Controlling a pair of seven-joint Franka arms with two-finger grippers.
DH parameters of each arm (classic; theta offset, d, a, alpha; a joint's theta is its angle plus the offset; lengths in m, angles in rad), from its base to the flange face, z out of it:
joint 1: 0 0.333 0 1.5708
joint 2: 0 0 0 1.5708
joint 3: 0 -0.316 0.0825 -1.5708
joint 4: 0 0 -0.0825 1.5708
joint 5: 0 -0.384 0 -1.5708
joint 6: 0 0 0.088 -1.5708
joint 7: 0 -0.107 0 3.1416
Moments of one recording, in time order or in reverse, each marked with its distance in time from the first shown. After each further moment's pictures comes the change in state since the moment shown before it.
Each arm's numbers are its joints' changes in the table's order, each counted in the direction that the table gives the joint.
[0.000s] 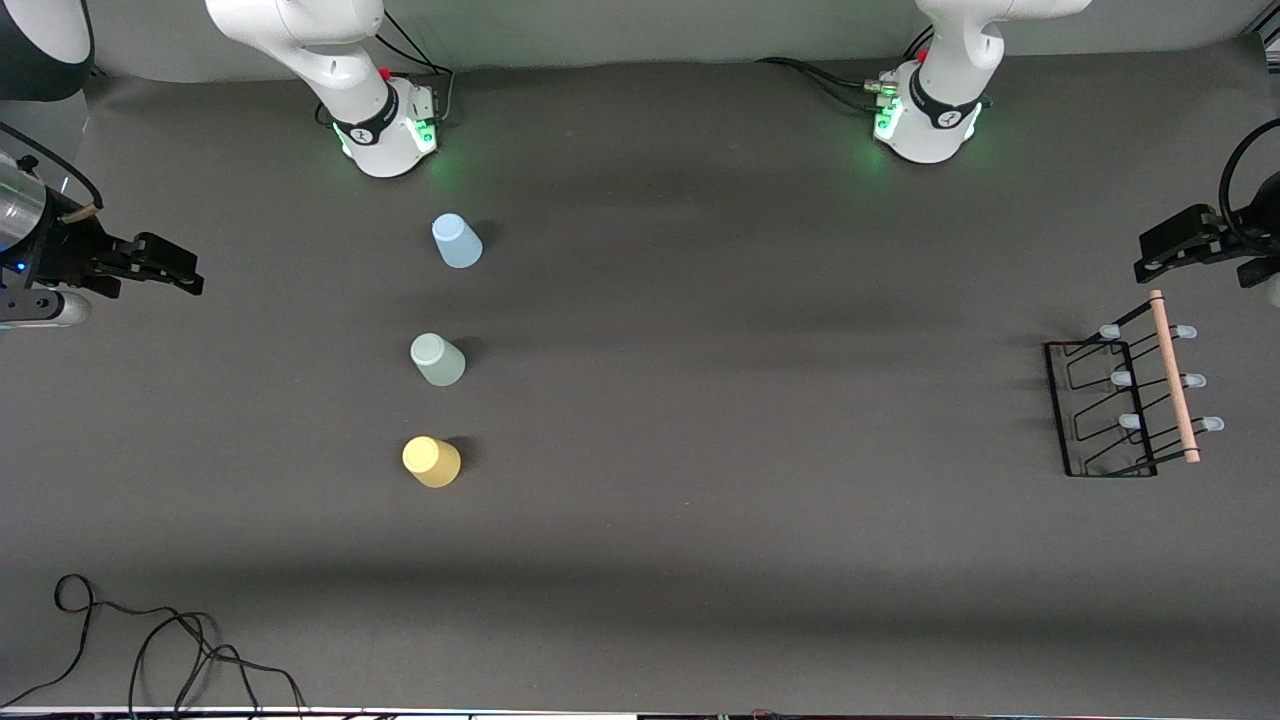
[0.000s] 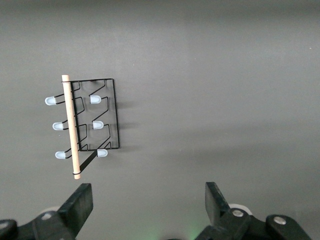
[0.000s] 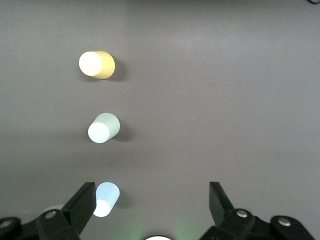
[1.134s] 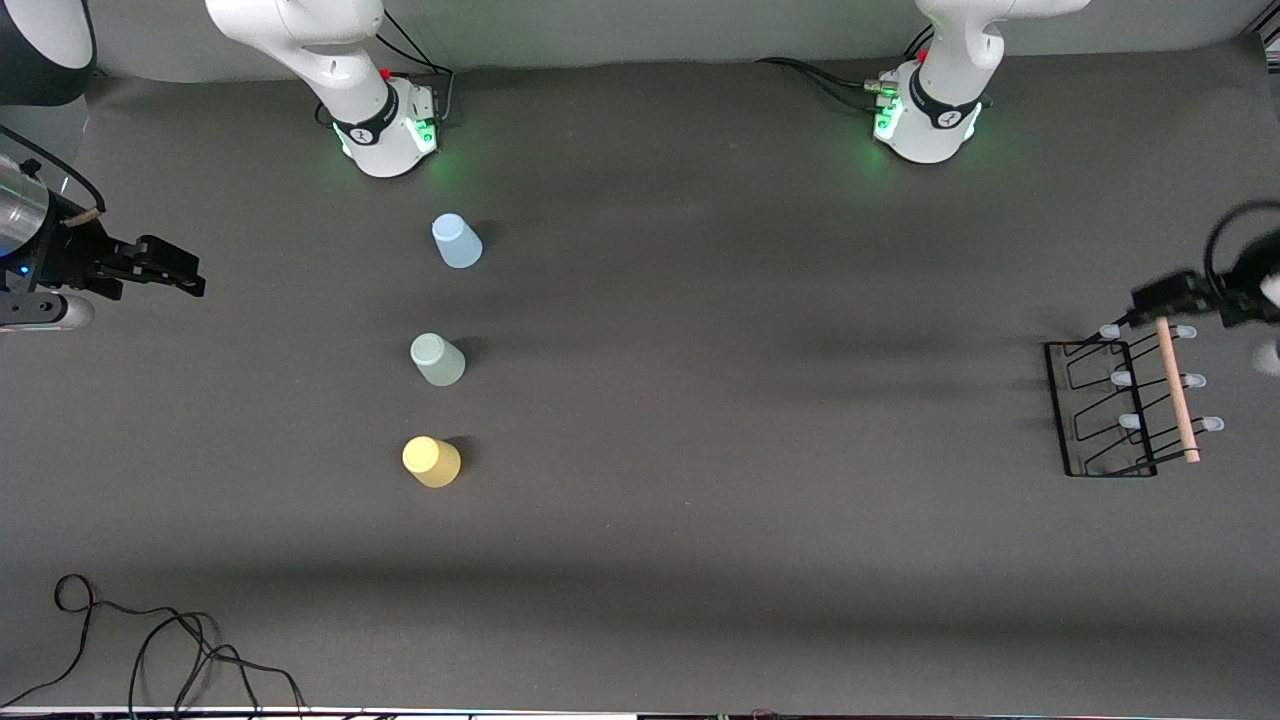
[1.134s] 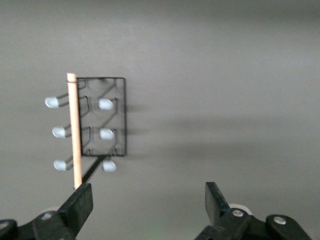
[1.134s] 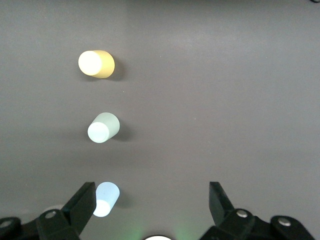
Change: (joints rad) left arm 0.090 -0.093 -0.016 -0.108 0.002 0.168 -0.024; right arm 0.000 -0.005 0.000 0.000 0.000 0.000 0.000
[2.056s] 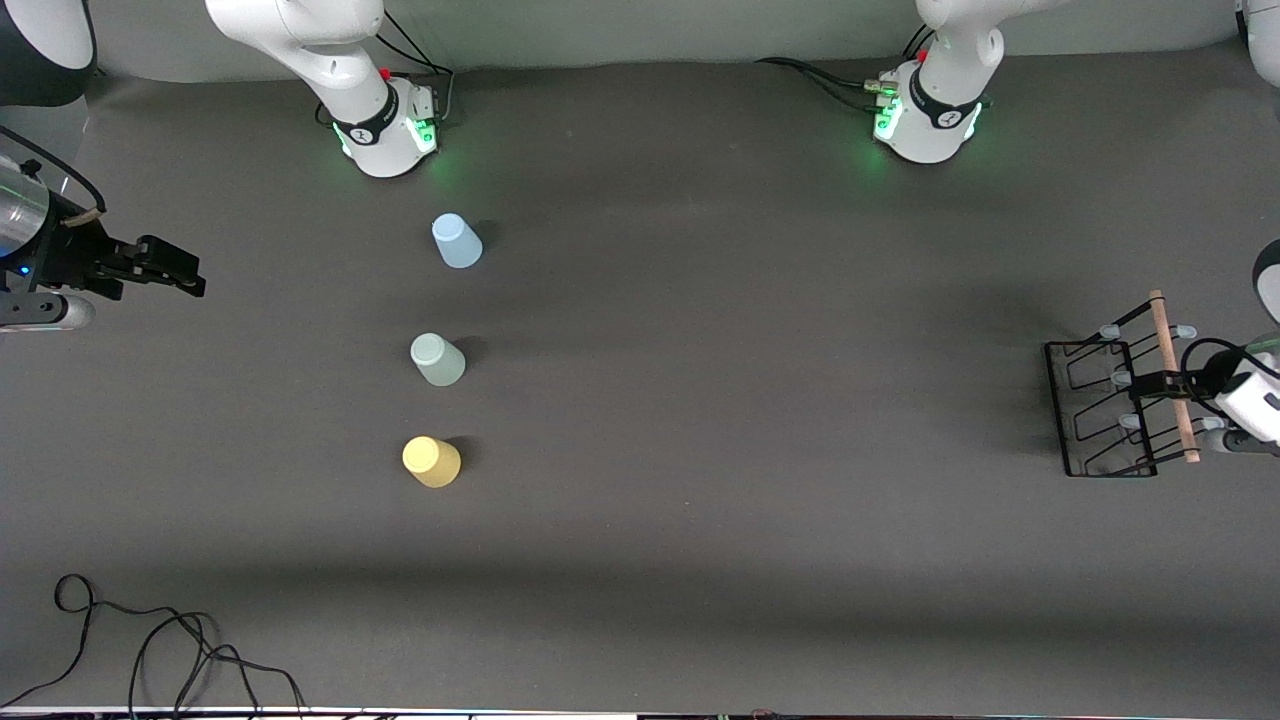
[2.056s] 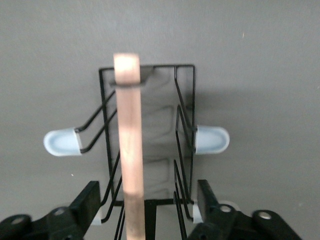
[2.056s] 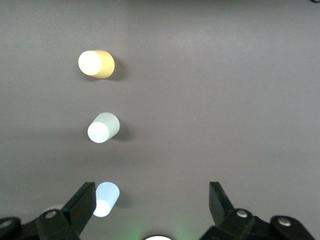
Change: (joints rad) left arm 0.213 -0.217 -0.004 -0.286 -0.016 0.442 -0.253; right arm 0.000 0.000 0.000 0.000 0.000 0.000 0.000
